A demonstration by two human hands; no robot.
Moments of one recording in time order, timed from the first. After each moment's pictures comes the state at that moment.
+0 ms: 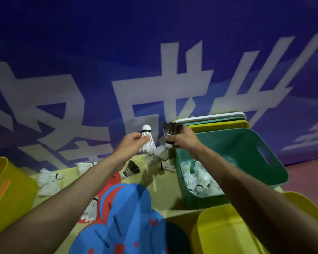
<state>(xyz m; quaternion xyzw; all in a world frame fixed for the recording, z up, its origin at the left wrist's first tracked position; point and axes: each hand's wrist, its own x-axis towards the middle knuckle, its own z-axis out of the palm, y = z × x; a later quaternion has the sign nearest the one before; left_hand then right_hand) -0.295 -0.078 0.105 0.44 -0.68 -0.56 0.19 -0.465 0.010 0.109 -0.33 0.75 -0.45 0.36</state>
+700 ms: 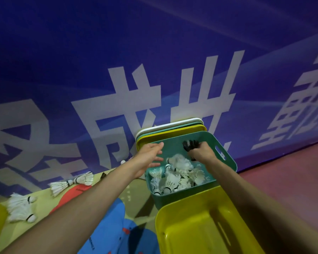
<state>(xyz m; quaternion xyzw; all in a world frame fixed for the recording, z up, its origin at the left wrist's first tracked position) -0.406 0.052 0.145 0.39 -0.65 -0.65 0.08 -0.577 0.153 0.097 -0.17 0.85 -0.40 0.29</state>
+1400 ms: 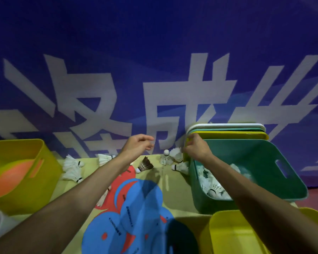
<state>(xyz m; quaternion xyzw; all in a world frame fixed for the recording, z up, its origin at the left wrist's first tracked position) -0.246 -0.060 0.128 0.47 -0.66 -0.54 0.22 -0.438 0.021 0.114 -0.39 0.83 -0.29 0.28</state>
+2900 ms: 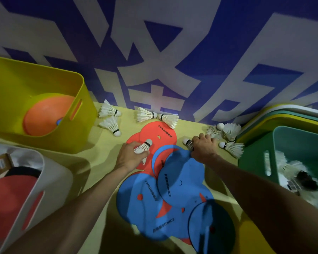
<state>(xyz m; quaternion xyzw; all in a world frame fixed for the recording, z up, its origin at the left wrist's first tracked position) -0.068 -0.092 -0.071 0.66 -0.60 -0.42 0.15 -0.325 -0.071 -0.068 -0.61 0.76 0.18 0.12</state>
